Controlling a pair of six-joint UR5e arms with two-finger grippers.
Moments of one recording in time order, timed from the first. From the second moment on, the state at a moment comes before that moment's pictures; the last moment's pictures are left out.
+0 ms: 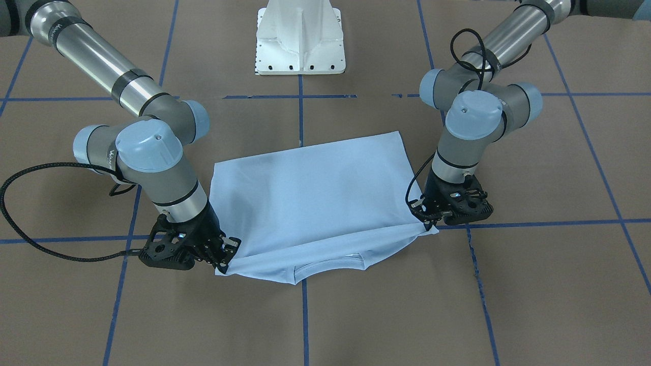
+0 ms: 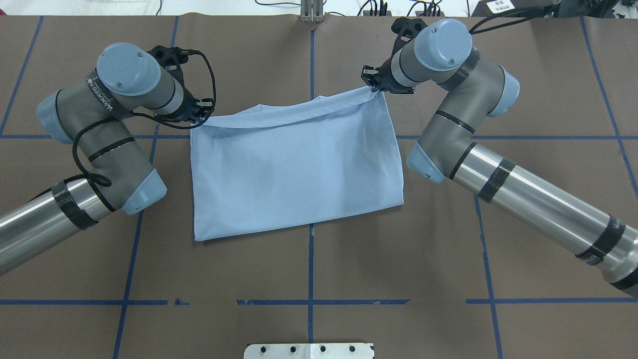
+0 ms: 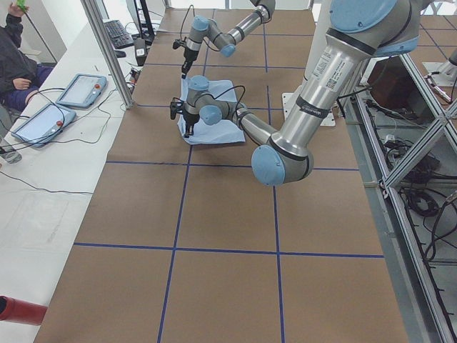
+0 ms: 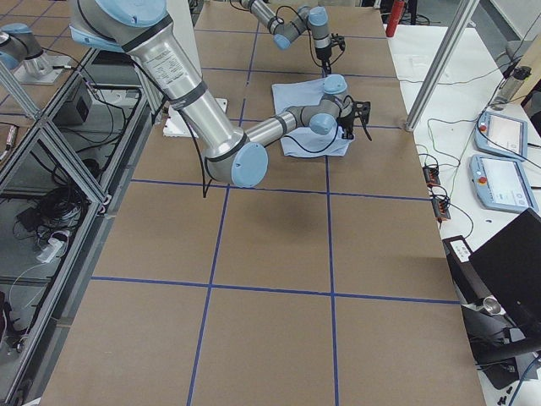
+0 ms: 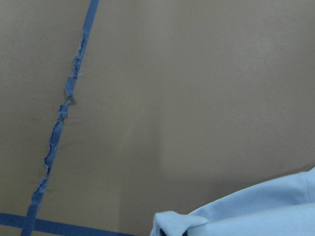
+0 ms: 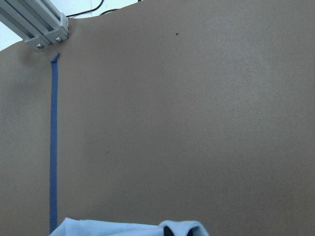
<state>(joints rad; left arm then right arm) -0.78 -2.13 -1.48 -1.92 -1.83 -1.21 0.79 -0.84 1.24 -0.97 1.83 1.32</state>
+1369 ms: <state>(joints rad) -0.78 -2.11 -1.58 -1.90 -1.83 -1.22 0.60 -1.26 1.69 -0.97 1.84 1.39</state>
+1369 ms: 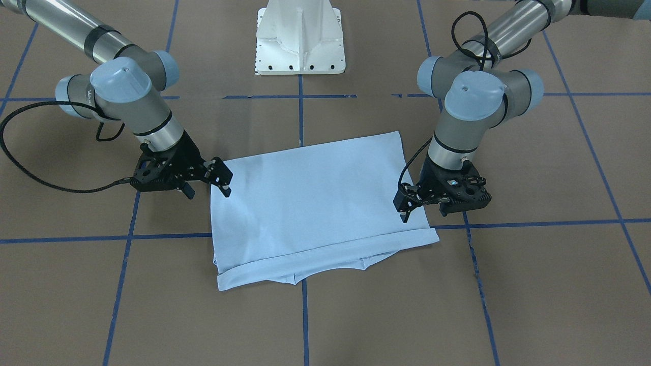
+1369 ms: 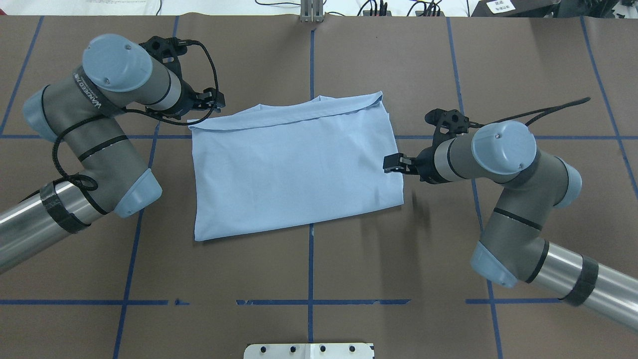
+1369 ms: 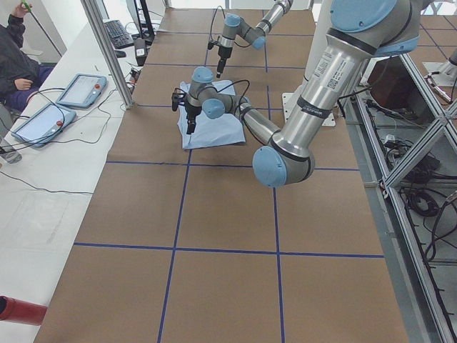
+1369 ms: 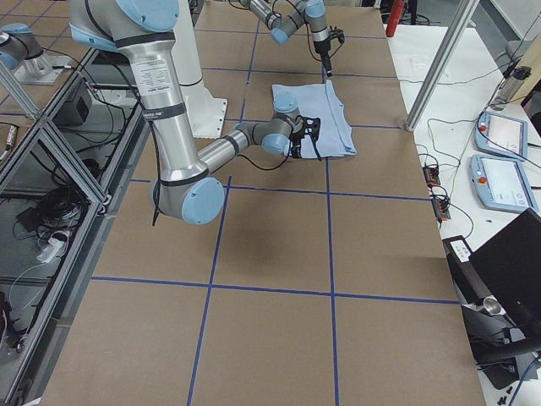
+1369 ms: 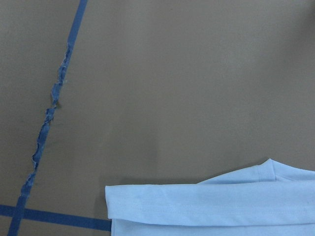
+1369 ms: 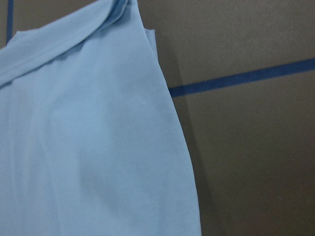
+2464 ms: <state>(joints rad) -0.78 -2.11 -1.59 -1.90 -1.83 -1.21 0.55 -1.26 1.68 -0.98 1.83 1.39</state>
